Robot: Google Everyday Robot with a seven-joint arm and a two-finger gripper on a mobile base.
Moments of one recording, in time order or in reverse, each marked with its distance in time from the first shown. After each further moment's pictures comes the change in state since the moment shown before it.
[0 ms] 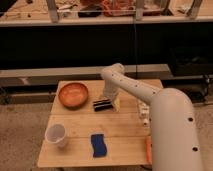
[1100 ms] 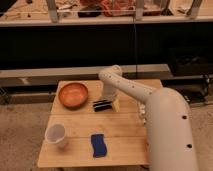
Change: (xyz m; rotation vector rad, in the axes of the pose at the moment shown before) arm -0.003 0.000 0.015 -0.040 0.001 -0.025
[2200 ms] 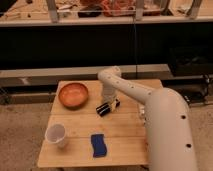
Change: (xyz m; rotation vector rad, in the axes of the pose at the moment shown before) arm -0.004 0.000 0.005 -0.007 -0.003 -0.005
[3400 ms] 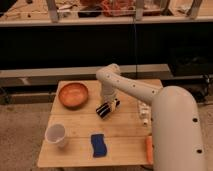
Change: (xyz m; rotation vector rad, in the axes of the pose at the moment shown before) arm -0.023 0.014 -0.031 -0.017 0.019 -0.020
